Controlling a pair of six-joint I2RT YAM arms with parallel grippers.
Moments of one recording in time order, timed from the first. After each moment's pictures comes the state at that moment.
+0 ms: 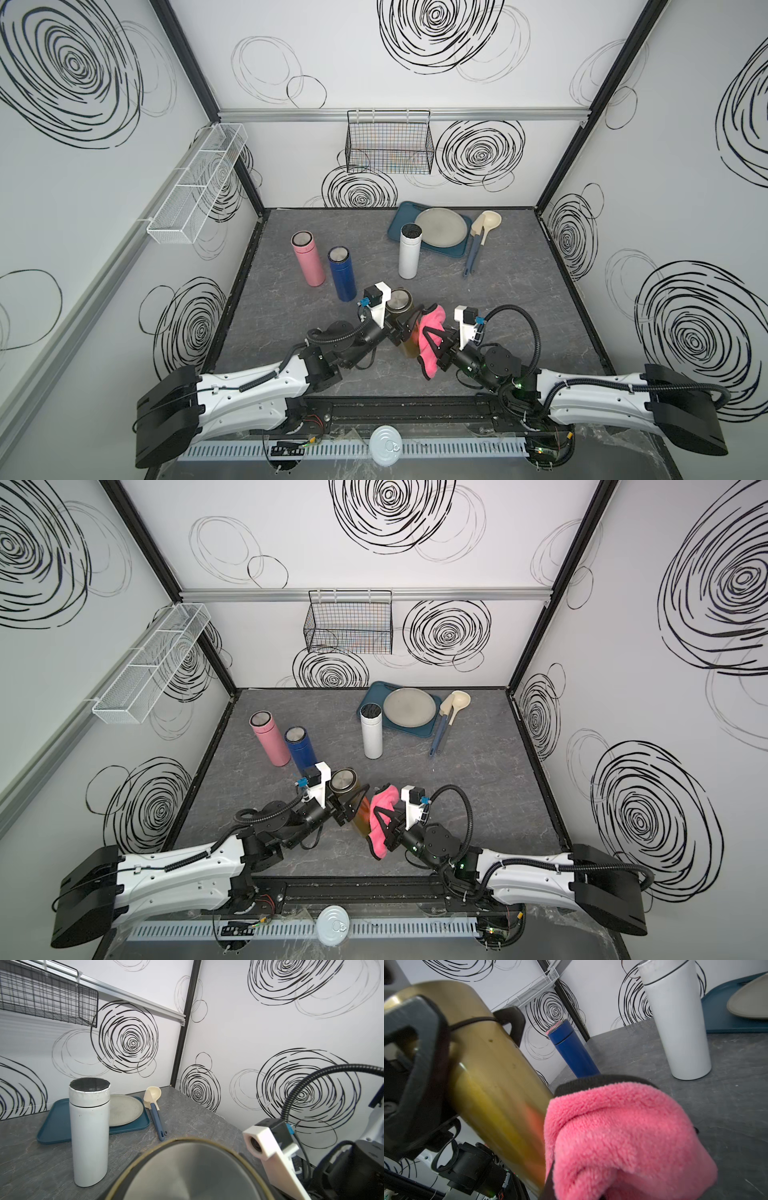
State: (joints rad) left arm -1.06 1.01 0.40 0.76 -0.19 -0.21; right arm 1.26 0.88 0.12 0.72 0.36 0.60
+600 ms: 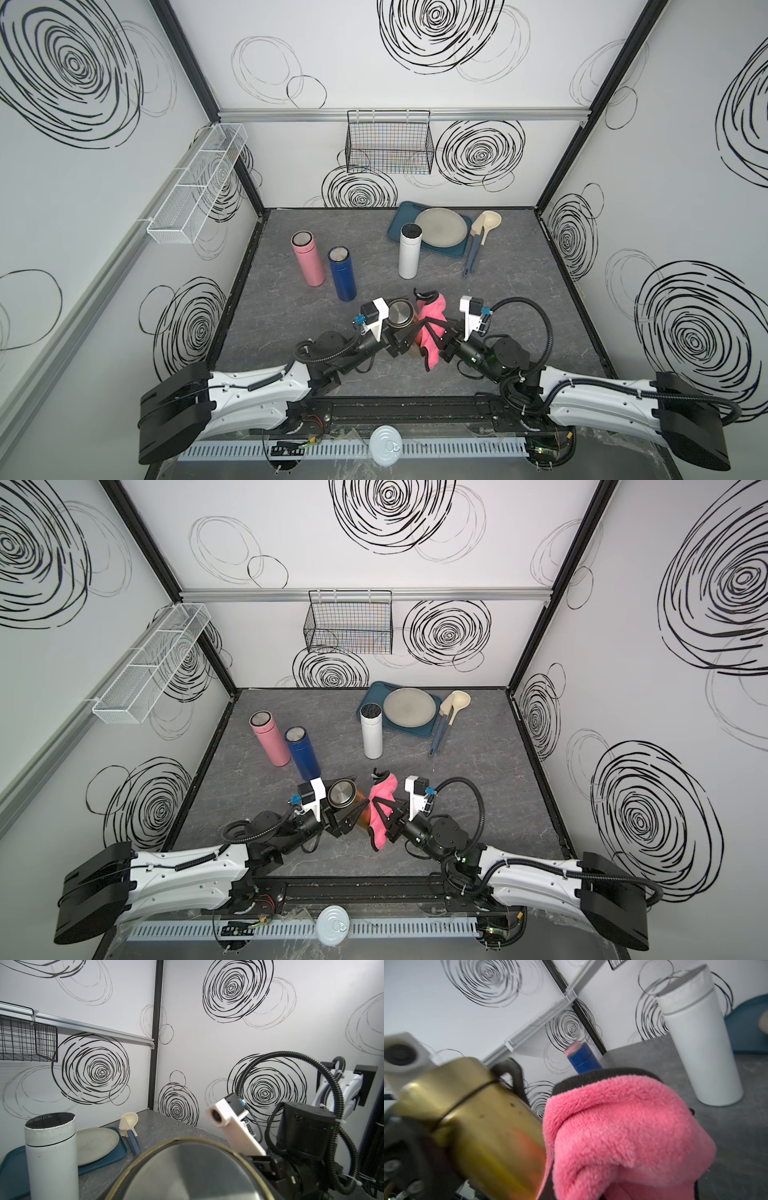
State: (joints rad) left arm -1.07 1.02 0.29 1.02 -0.04 -0.10; right arm 1.15 0.91 0.14 0.77 0.20 0.64
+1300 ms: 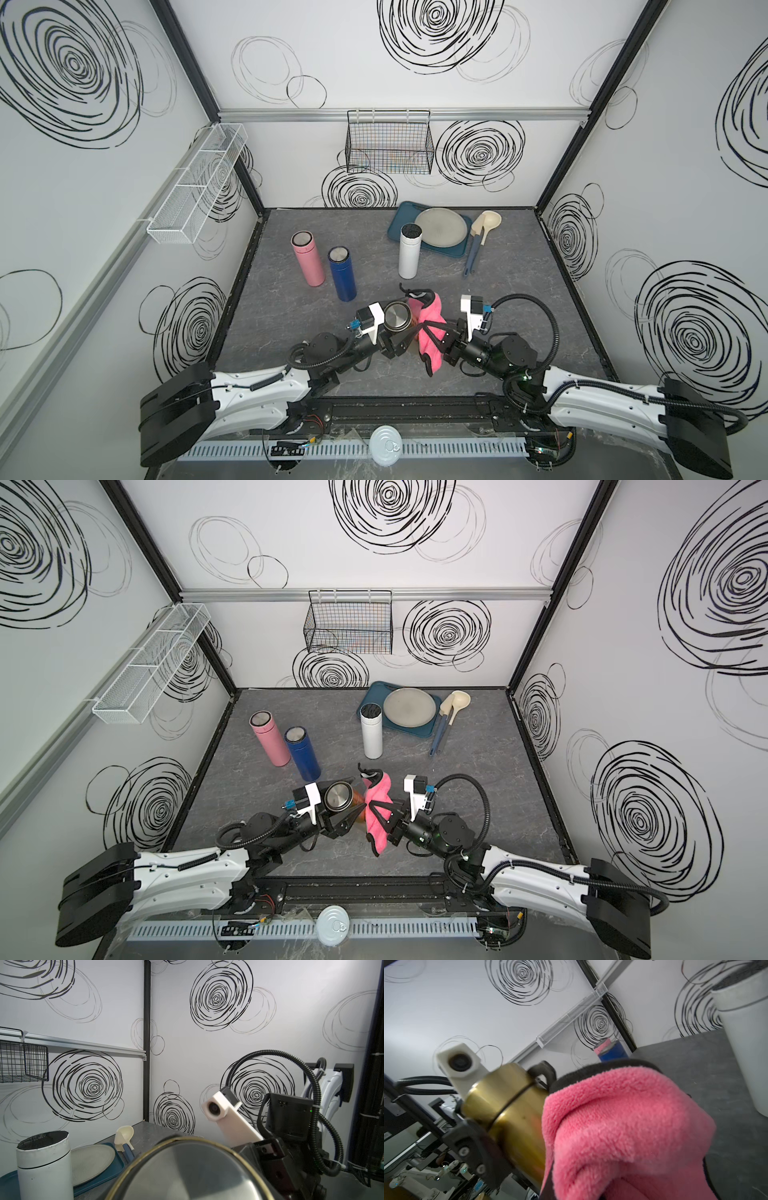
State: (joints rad) left arm -1.02 1.04 0.26 1.12 0.06 -0.05; right arm 1.11 0.85 0.14 0.81 0.01 0.66
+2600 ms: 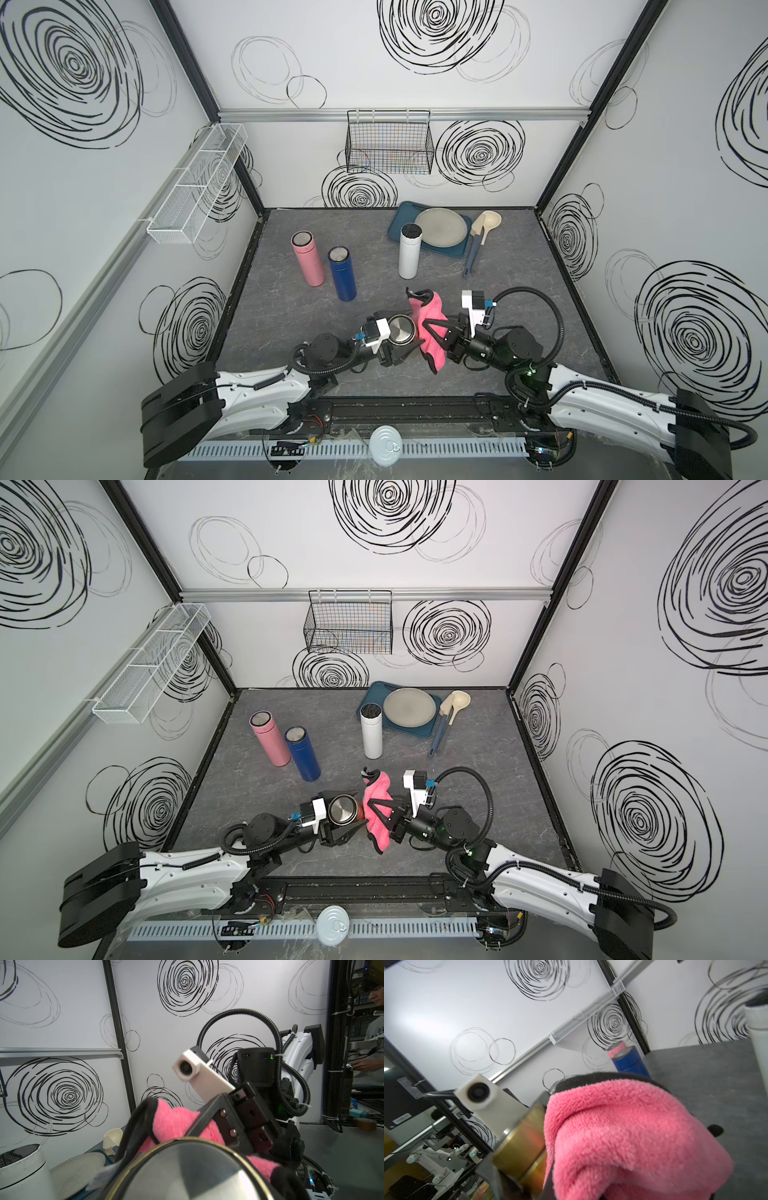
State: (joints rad) left arm -1.00 1.05 0.23 1.13 0.24 0.06; right arm 1.06 0.76 0.28 0.72 -0.17 0.59
